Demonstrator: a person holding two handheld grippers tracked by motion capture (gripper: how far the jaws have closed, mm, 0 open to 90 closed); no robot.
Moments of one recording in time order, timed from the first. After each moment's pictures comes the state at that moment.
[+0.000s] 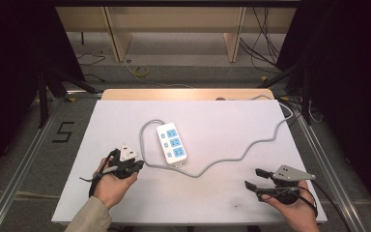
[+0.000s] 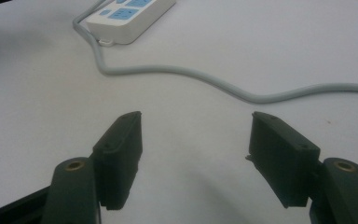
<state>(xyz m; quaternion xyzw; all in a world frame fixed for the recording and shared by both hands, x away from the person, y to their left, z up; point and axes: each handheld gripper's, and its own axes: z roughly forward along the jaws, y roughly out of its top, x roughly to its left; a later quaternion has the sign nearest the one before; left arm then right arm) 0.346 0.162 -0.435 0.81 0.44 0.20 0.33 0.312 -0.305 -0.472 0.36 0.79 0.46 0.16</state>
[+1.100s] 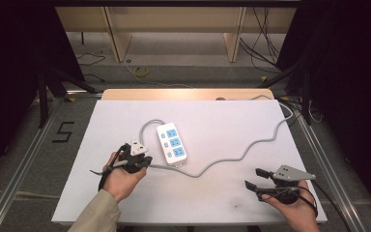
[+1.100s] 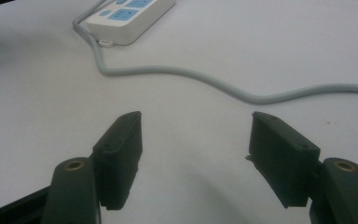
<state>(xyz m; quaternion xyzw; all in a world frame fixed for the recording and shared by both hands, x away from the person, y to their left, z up) 0.360 0.140 -0.431 0.82 0.42 0.20 0.33 0.312 -0.305 -0.471 0.36 0.79 0.46 0.17</state>
